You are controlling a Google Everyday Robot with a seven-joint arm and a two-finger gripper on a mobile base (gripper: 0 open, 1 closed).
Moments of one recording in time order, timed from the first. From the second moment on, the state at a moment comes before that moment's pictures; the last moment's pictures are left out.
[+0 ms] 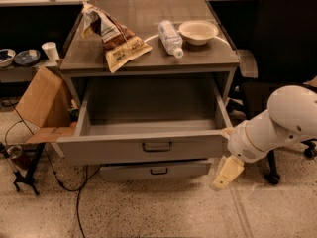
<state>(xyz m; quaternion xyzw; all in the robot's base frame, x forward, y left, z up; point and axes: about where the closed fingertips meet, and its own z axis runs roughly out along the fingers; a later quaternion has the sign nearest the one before) 0.456 -0.178 0.686 -0.54 0.81 0.15 0.19</state>
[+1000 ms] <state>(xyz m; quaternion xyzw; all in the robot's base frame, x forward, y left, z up) 0.501 -0.152 0.683 -0.50 0.81 0.16 0.26</state>
